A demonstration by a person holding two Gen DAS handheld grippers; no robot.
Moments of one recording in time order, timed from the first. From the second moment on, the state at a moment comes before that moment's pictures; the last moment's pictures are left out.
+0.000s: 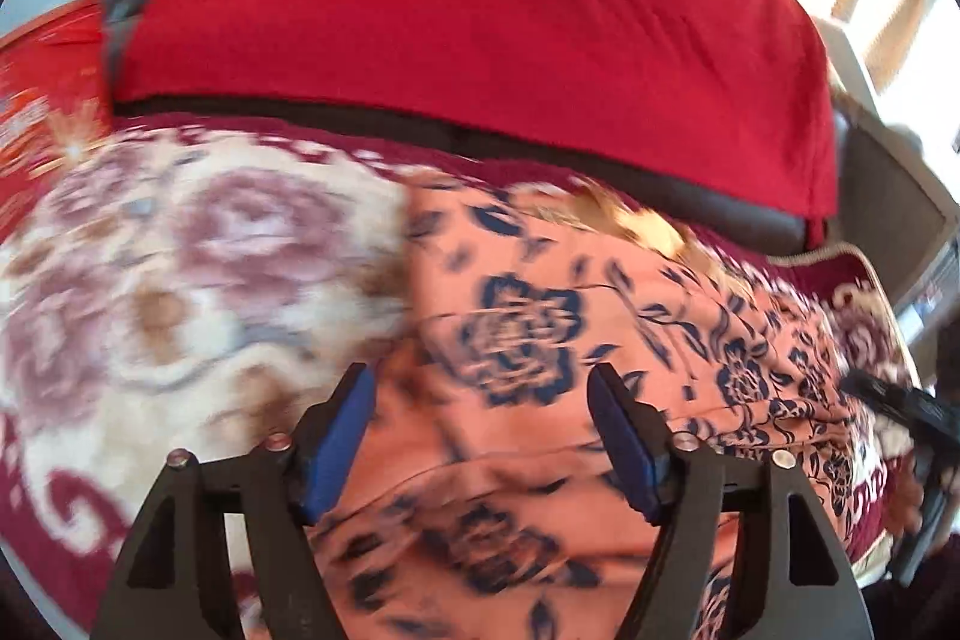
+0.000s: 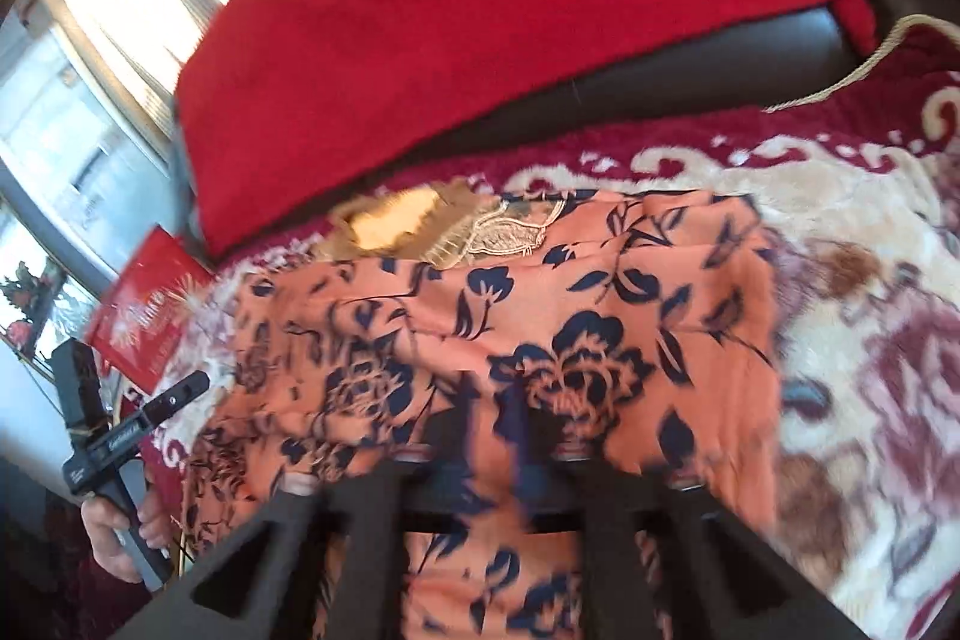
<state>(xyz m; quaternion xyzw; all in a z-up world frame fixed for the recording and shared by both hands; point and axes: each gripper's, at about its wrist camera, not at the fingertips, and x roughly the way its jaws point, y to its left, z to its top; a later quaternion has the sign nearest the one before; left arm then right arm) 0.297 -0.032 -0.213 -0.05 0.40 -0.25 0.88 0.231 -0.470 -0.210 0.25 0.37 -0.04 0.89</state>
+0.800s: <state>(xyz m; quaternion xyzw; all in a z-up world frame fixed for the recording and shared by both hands) 0.165 0.112 -0.303 -0.07 0.54 -0.22 0.81 0.038 -0.420 -0.282 0.30 0.48 -0.02 0.82</state>
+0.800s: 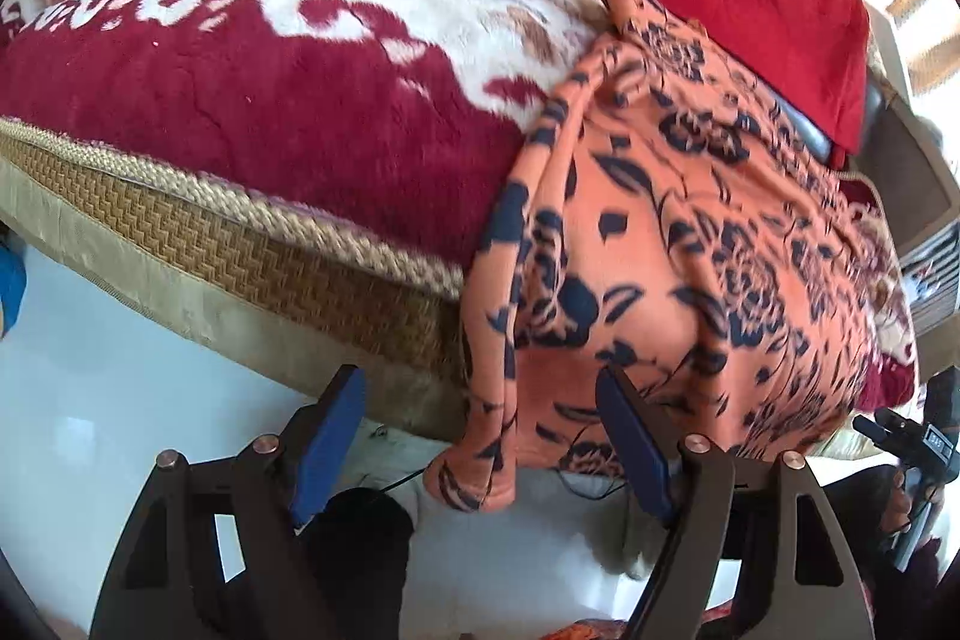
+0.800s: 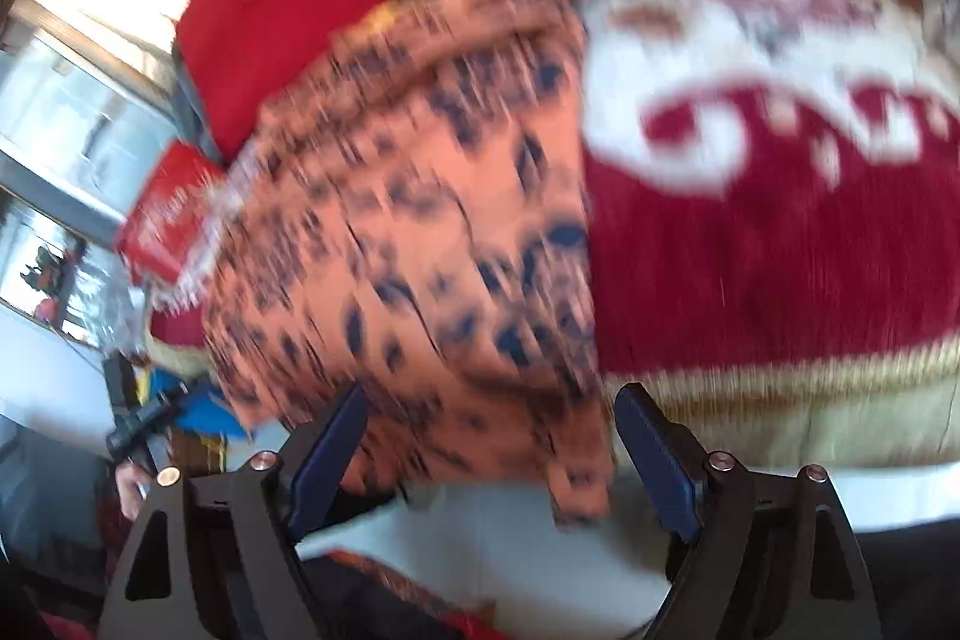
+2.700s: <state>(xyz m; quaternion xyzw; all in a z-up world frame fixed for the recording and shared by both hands) 0.404 -0.045 -0.183 -0.17 0.47 -0.33 0.80 0.167 -0.611 -0.165 0.51 0.18 -0.03 0.84</state>
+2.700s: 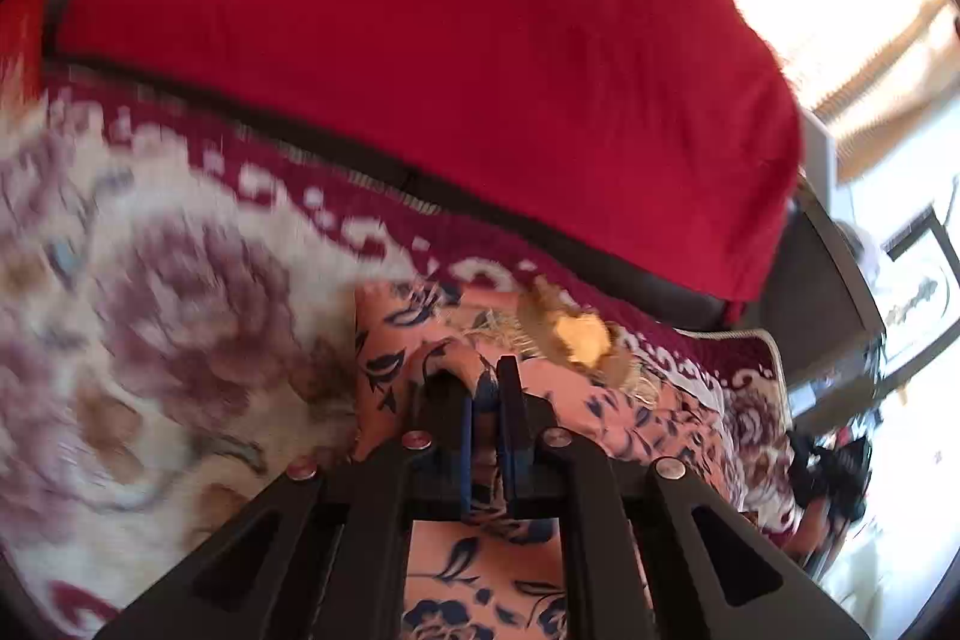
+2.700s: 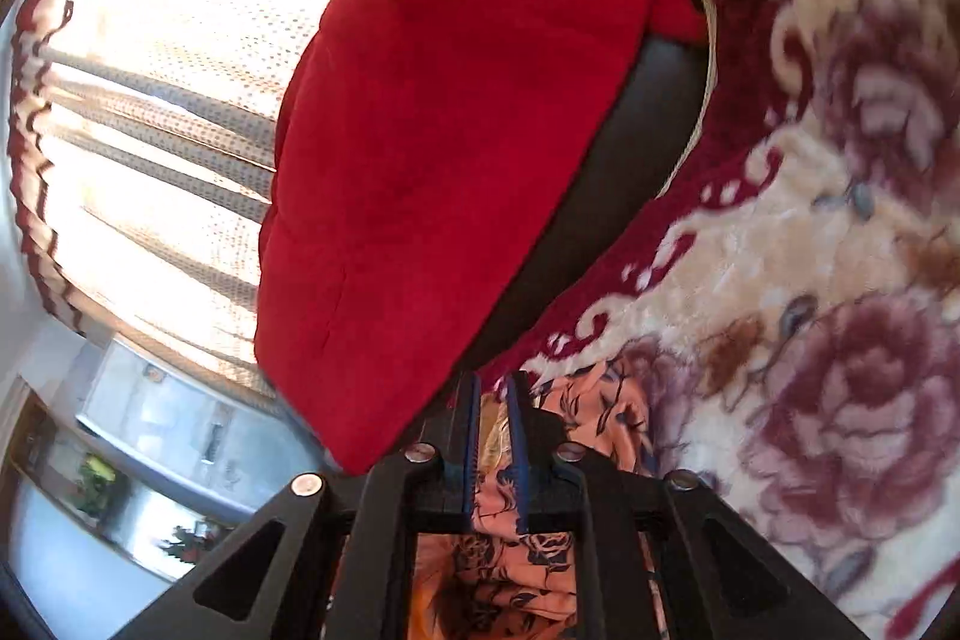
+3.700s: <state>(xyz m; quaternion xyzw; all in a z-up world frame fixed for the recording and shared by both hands) 0.413 -0.023 -0.178 -0.28 0.39 -0.33 0.81 0.211 -0.529 -0.140 0.26 0.25 -0.14 0.92</state>
